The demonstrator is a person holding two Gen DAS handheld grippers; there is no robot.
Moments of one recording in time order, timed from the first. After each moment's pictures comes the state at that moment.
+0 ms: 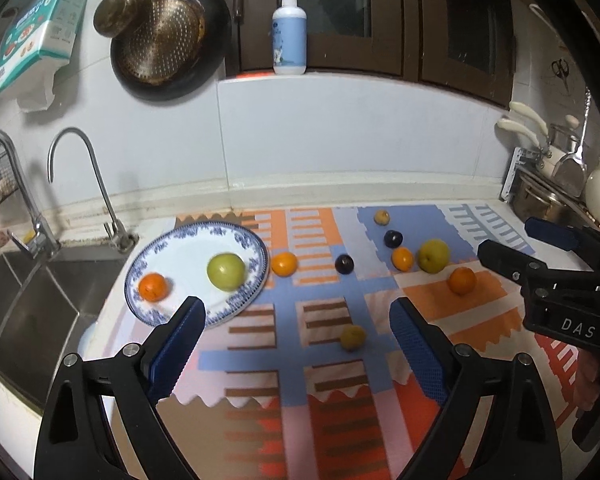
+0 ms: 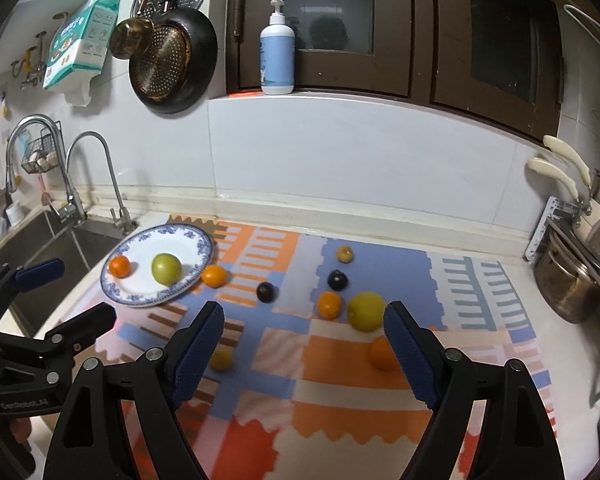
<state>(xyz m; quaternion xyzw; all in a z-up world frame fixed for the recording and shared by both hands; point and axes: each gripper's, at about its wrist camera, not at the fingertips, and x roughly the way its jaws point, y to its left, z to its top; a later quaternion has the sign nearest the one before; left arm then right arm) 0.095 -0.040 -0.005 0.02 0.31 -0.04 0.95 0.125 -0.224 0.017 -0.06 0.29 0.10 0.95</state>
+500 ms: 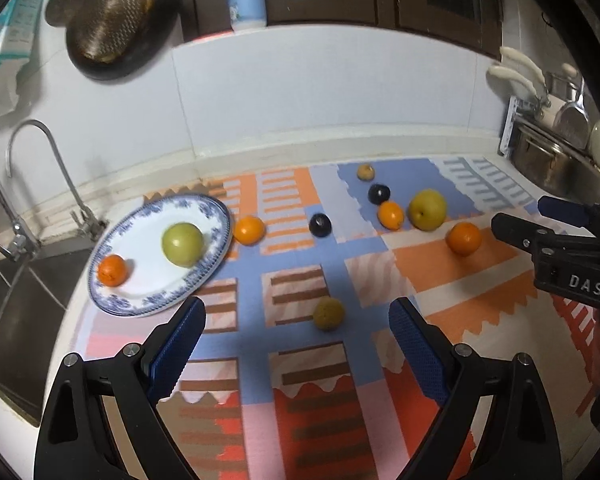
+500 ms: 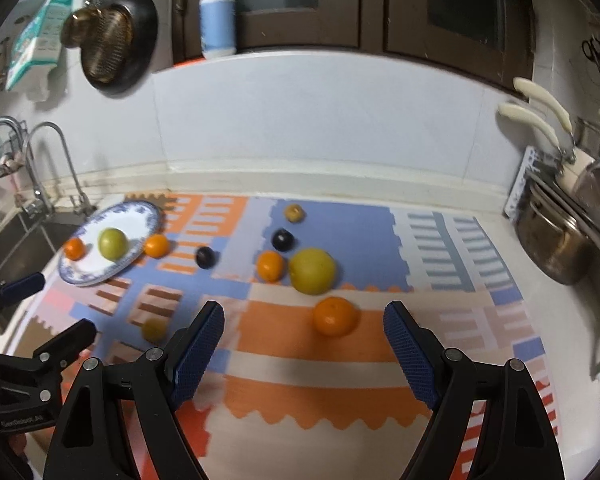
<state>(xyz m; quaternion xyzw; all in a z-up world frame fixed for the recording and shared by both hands) 0.121 -0.077 -0.055 0.06 0.35 -0.06 0.93 0.150 -0.273 -0.028 -0.03 0.33 0.05 0.94</state>
